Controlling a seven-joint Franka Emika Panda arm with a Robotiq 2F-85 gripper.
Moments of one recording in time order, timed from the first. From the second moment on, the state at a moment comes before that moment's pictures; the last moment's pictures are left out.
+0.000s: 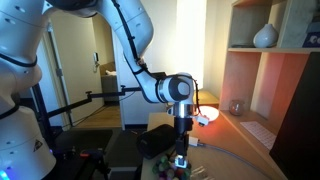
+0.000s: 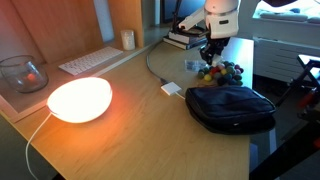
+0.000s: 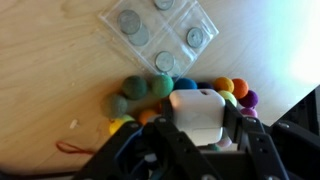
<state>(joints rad) 0.04 0.60 0.15 -2.02 -0.73 2.32 -1.97</state>
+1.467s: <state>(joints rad) 0.05 0.33 0.25 -2.32 -0.58 2.63 -2.33</state>
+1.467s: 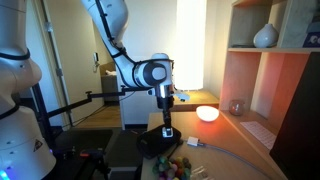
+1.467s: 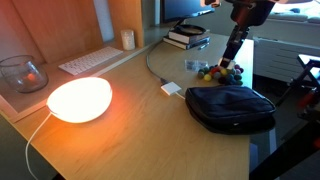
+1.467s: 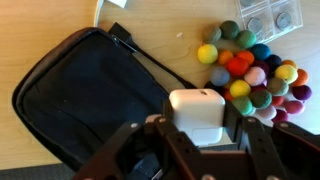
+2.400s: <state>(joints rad) 0.21 0.39 0.28 -2.30 -0.58 2.61 -2.47</state>
